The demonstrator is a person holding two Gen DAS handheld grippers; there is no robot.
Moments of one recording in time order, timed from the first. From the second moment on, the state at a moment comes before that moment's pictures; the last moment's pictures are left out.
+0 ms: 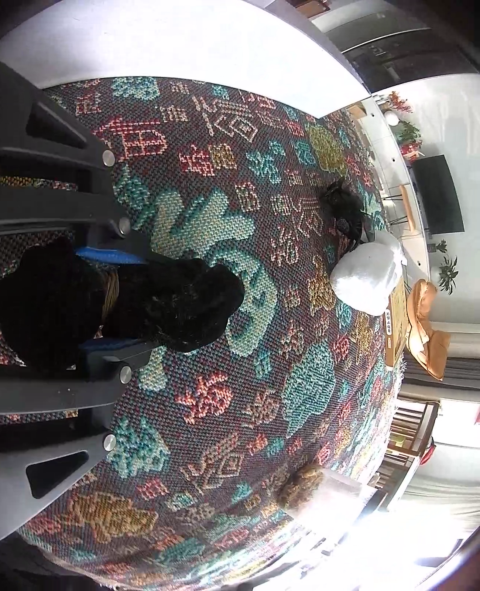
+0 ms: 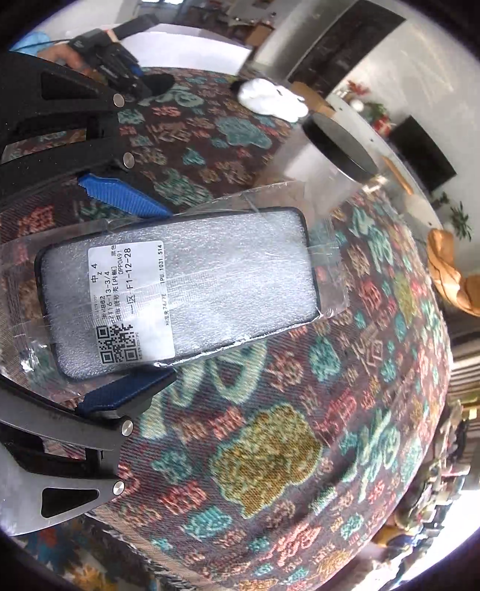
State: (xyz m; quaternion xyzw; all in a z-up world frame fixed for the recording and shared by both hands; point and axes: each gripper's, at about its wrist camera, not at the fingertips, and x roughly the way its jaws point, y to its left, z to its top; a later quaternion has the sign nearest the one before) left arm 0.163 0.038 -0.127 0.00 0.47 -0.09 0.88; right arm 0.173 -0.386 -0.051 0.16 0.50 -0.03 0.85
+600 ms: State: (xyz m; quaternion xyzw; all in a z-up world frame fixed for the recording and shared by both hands) left arm 0.040 0.279 0.015 -0.11 0.38 0.05 0.92; right arm 0.169 -0.047 0.066 0.14 0.45 0.35 0.81
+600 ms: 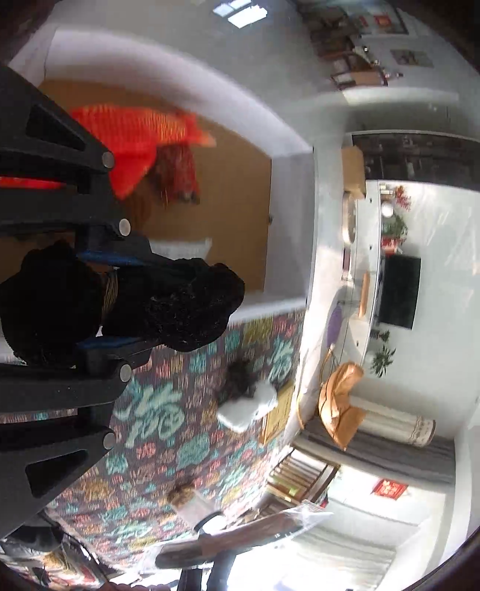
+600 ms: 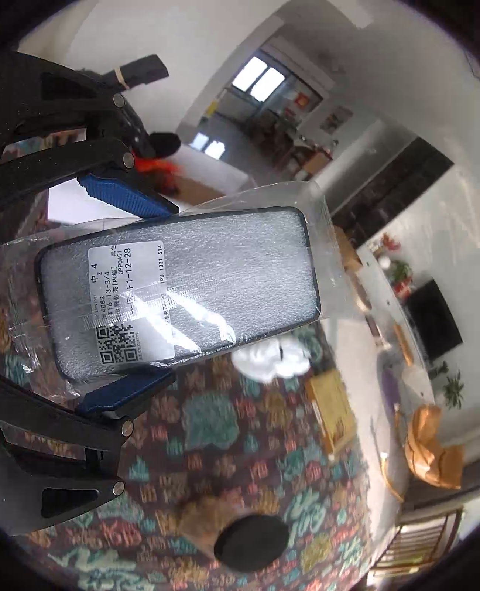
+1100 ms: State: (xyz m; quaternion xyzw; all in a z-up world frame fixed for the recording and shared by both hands) left arm -0.038 0.379 -0.022 -0.16 0.35 0.23 0.89; right arm 0.129 0.111 0.011 0.08 0.43 0.43 0.79
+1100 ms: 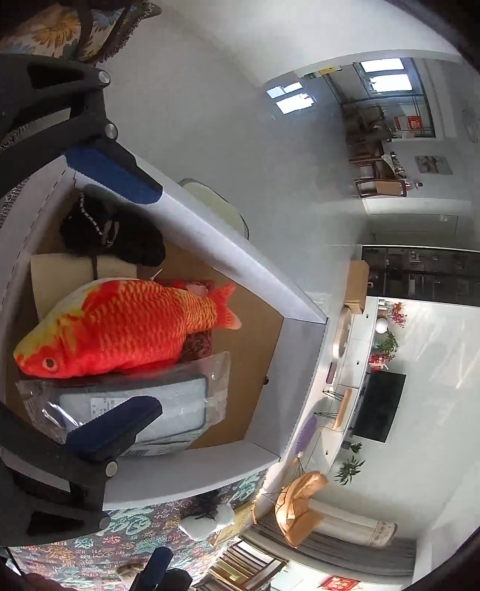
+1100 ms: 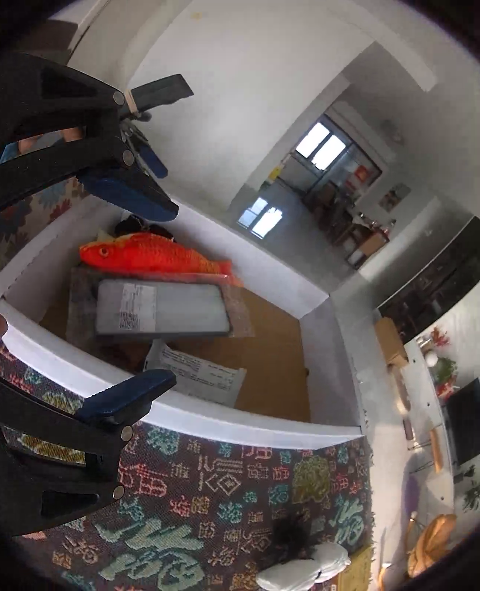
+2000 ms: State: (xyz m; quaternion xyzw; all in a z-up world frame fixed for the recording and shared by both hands) left arm 0.119 0.028 -0.136 -0.01 0.45 -0.07 0.89; right arm 0.122 -0.176 -0.119 -0.03 0.41 0.00 0.91
